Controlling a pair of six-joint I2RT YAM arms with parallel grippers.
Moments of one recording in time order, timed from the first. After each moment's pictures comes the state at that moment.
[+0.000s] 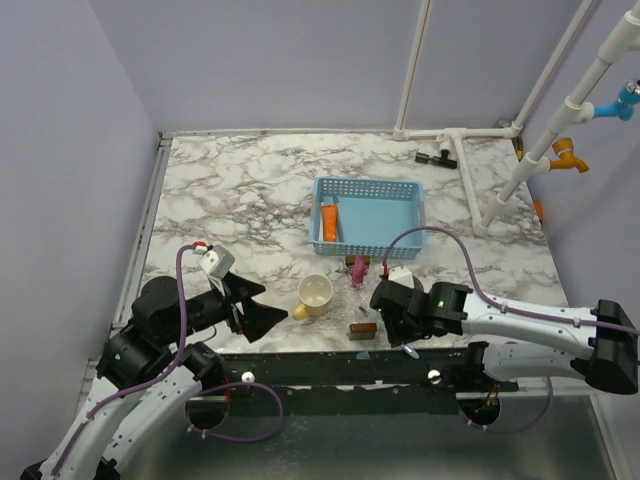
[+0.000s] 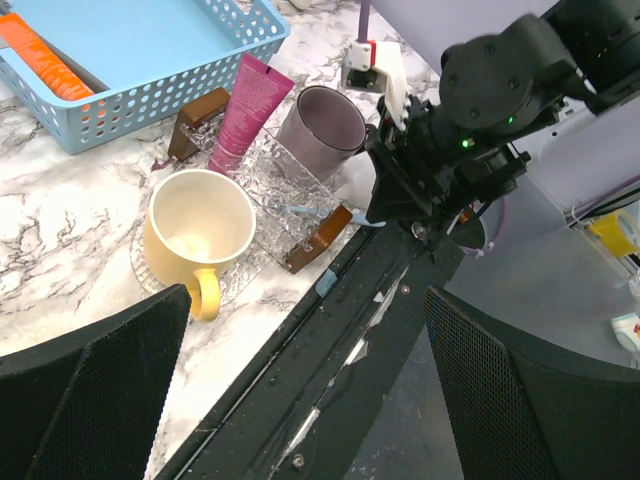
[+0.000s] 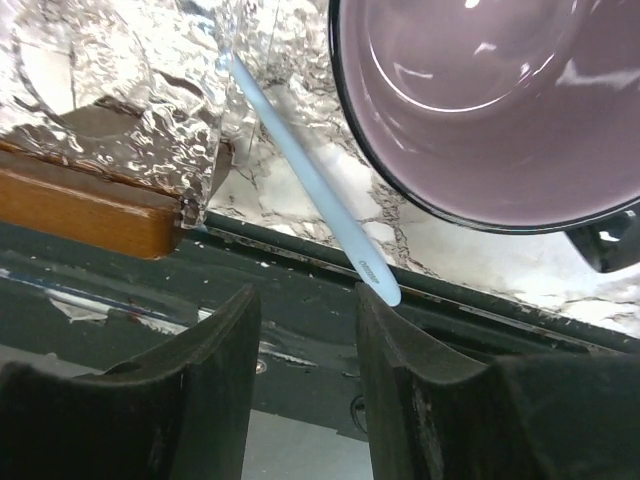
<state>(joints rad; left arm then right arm) -0.62 0.28 0.72 -0.65 0.42 -0.40 1.16 1.10 0.76 -0.93 0.22 0.81</state>
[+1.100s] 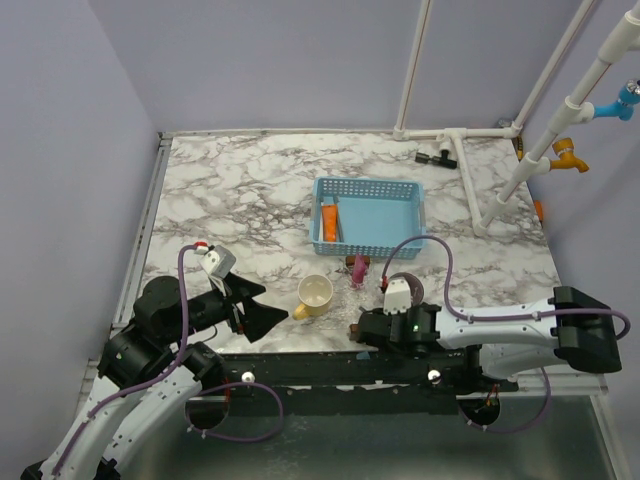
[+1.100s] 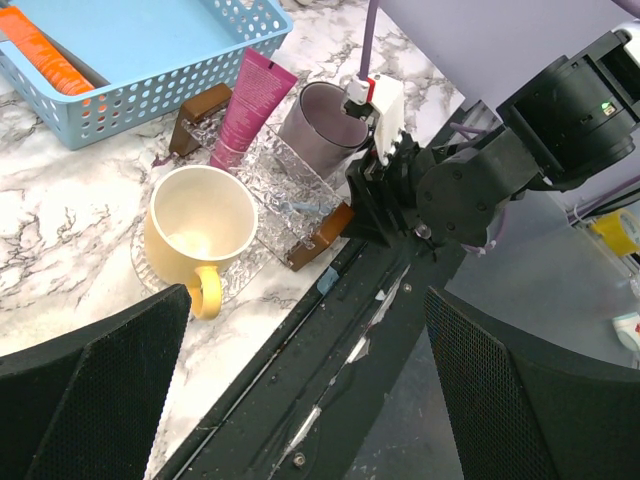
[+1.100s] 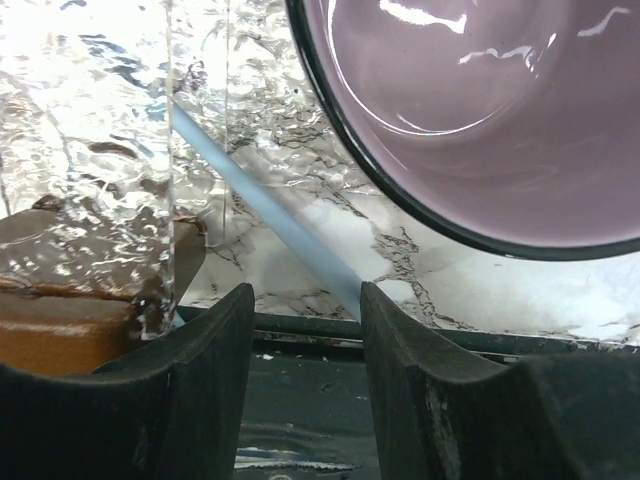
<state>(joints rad) -0.62 0.28 0.71 -0.65 0.42 -0.40 1.37 1.26 0.65 -0.78 0.51 1.16</state>
